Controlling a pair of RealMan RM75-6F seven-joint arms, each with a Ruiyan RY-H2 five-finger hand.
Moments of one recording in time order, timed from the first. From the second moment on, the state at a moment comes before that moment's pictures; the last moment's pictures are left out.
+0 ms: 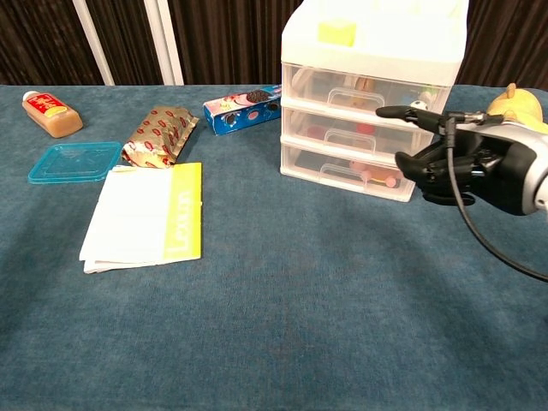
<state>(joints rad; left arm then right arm) -0.08 -1.03 -0.05 -1.78 1.48 1.49 0.06 0.50 -1.47 0.18 -1.66 -1.35 0.97 0.74</state>
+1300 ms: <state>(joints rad) -0.09 -1.03 -0.05 -1.77 1.48 1.48 0.07 0.60 -1.66 0.32 -1.45 -1.22 0.88 0.81</state>
